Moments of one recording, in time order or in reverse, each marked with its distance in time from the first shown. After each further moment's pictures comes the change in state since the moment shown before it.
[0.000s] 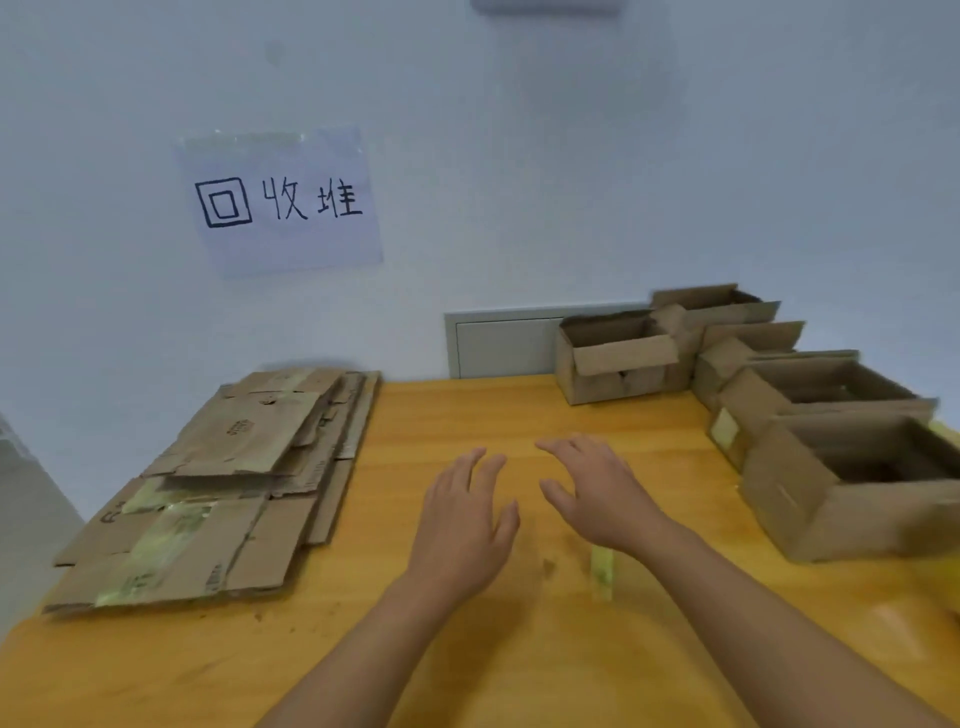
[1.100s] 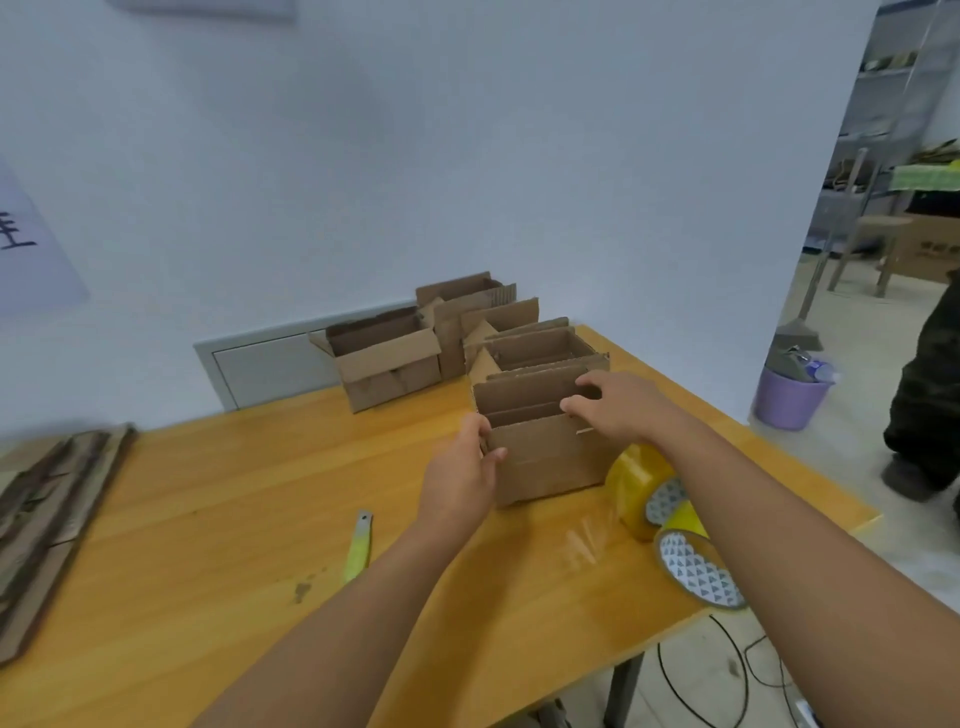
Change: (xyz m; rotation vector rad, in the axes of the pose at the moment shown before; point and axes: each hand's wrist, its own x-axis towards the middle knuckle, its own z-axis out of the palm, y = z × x) left_hand 0.059 0.236 0.103 -0.350 -0.071 0.108; right_hand -0.109 0.218 -0.169 -0.019 0.041 0.612
